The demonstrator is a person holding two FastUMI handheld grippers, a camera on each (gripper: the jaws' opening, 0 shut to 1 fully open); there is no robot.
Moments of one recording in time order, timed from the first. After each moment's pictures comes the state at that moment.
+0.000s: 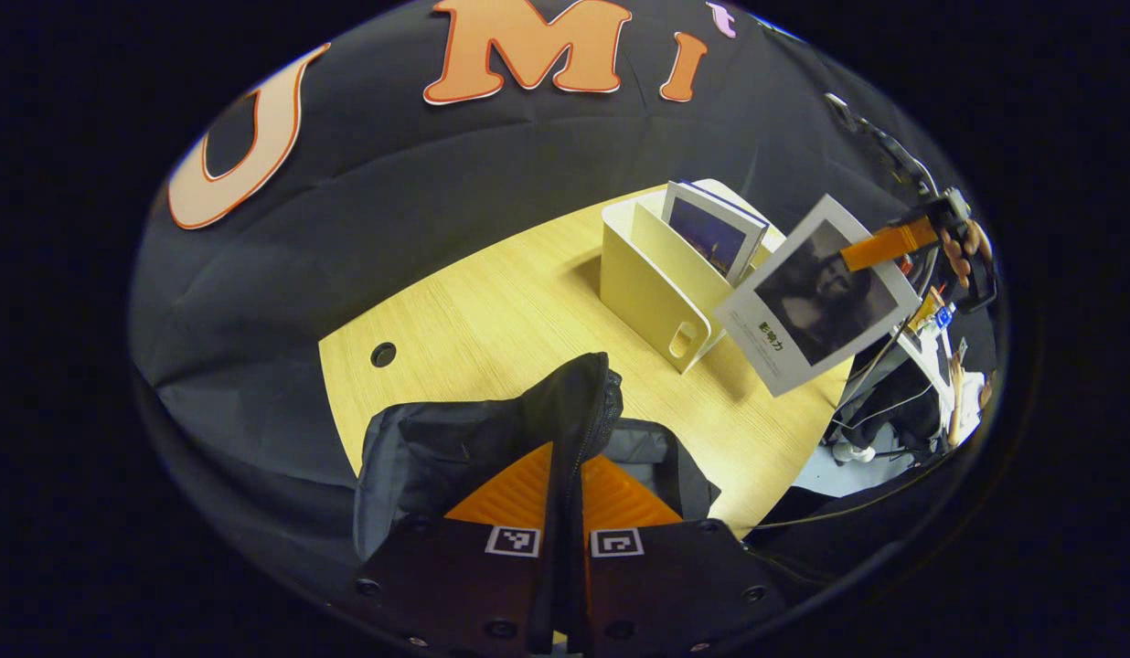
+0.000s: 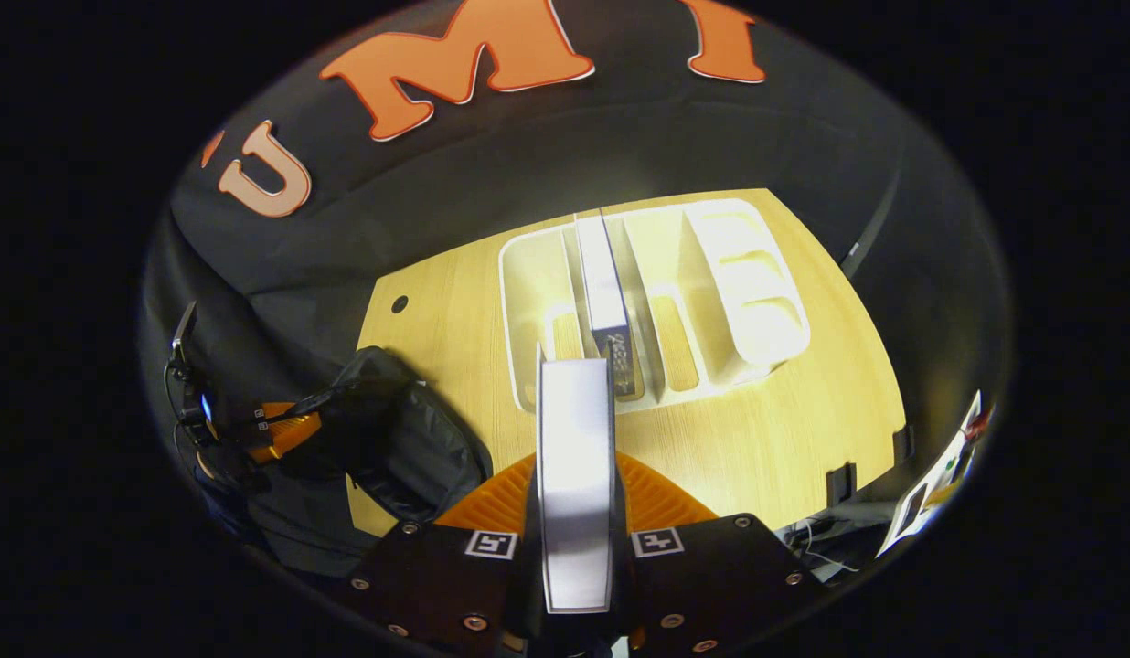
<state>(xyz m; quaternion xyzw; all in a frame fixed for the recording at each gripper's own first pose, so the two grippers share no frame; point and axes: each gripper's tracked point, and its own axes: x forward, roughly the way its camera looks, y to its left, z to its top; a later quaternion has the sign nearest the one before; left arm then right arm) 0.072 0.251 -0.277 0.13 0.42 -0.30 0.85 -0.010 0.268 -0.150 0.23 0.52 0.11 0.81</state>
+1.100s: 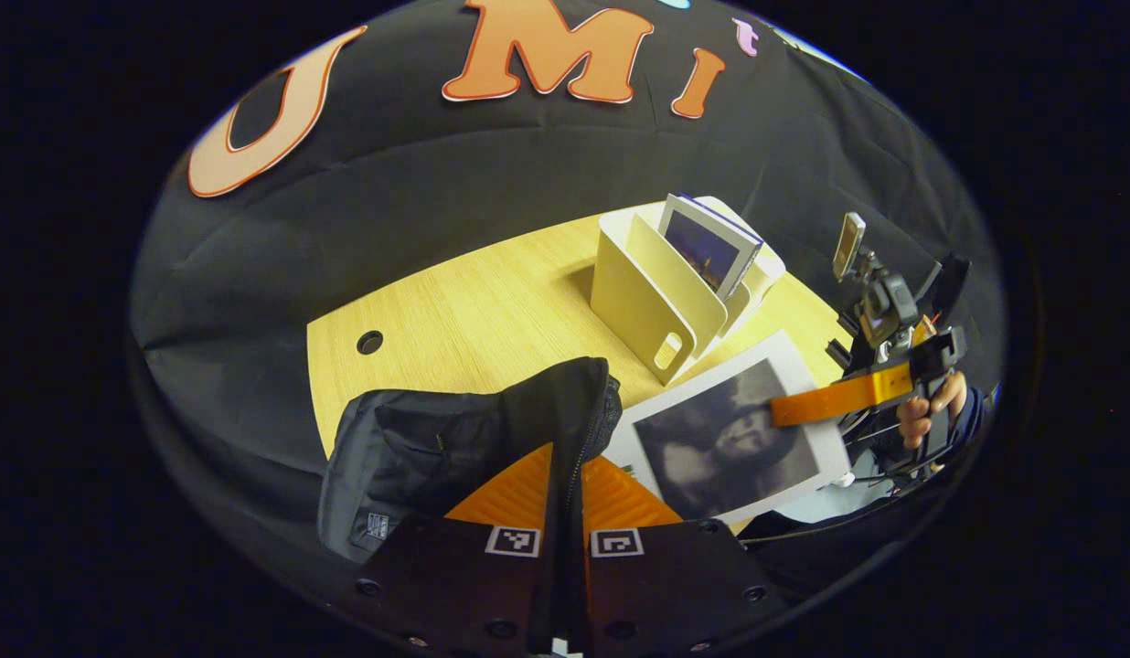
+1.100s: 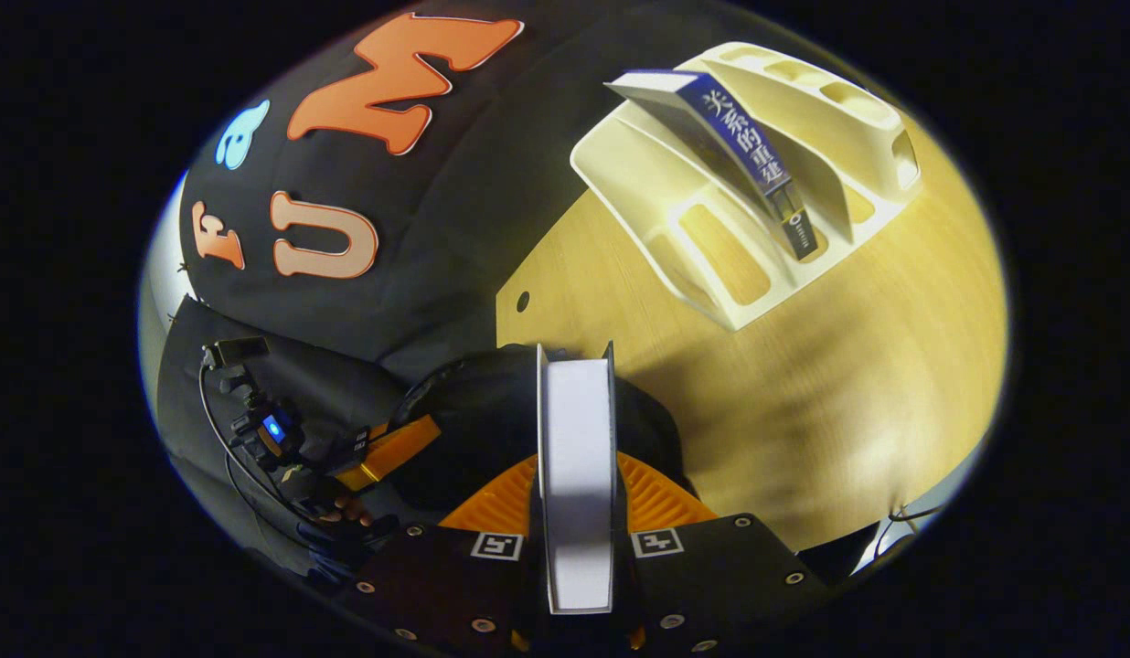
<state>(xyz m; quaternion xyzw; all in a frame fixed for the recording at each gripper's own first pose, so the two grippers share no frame) 0.062 0.242 -0.283 0.08 0.42 -0.29 0.86 -0.042 0.465 -0.187 0.51 0.46 0.23 0.68</state>
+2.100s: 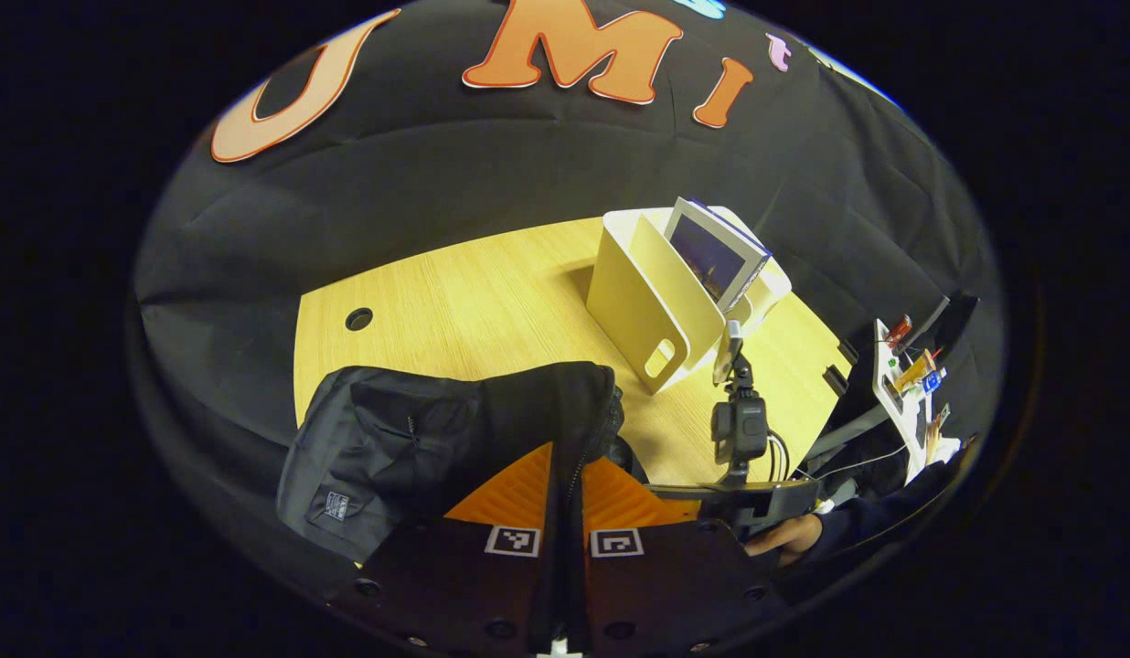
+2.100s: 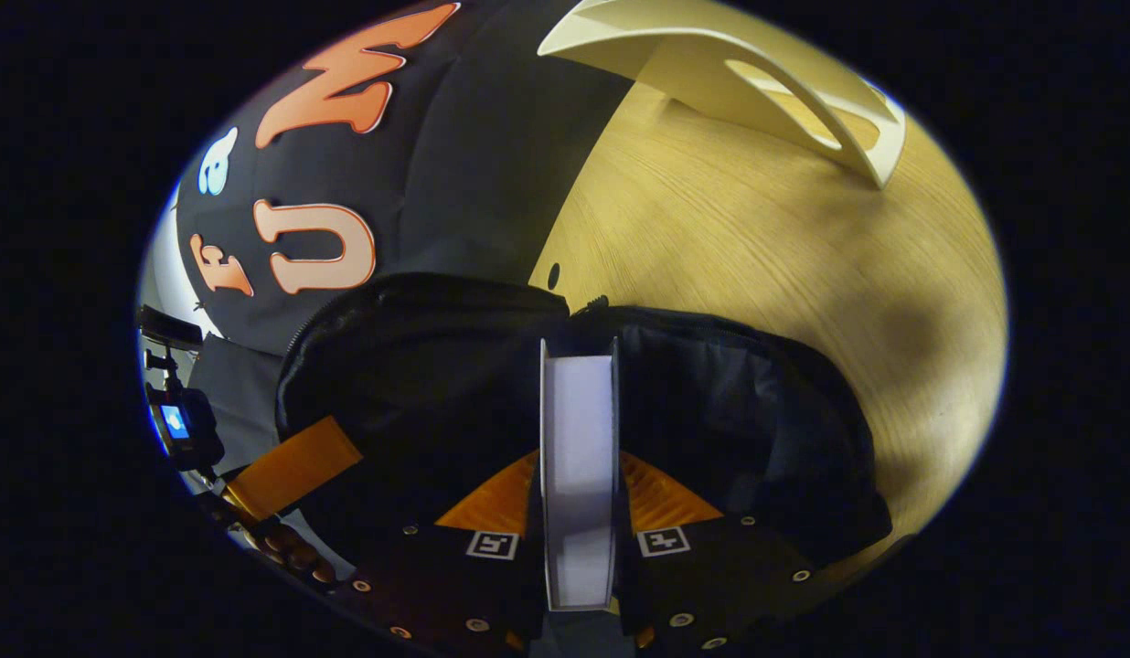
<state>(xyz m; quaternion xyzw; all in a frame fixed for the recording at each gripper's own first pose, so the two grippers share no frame) 0.054 0.221 -0.299 0.04 0.43 -0.28 0.86 -0.016 0.637 -0.242 0.58 0.43 0.26 0.64</state>
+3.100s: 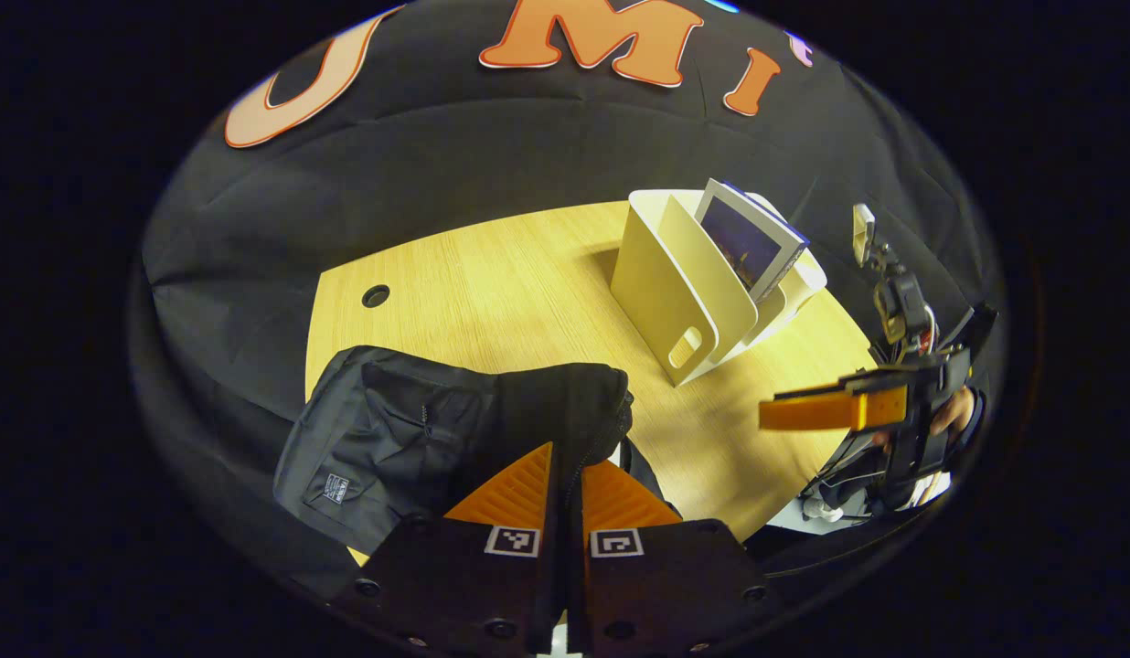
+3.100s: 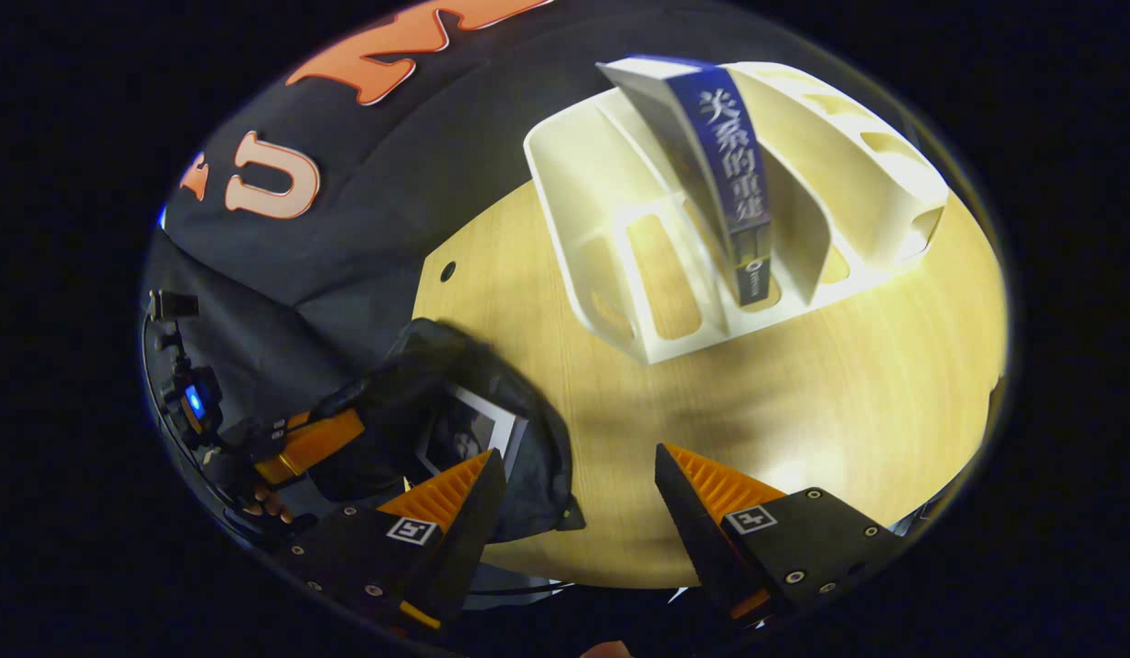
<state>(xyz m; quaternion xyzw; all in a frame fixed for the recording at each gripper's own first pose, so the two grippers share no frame) 0.052 0.215 -0.324 0.05 0.46 -0.23 0.86 -0.010 0.400 -0.256 0.34 0.51 0.20 0.76</state>
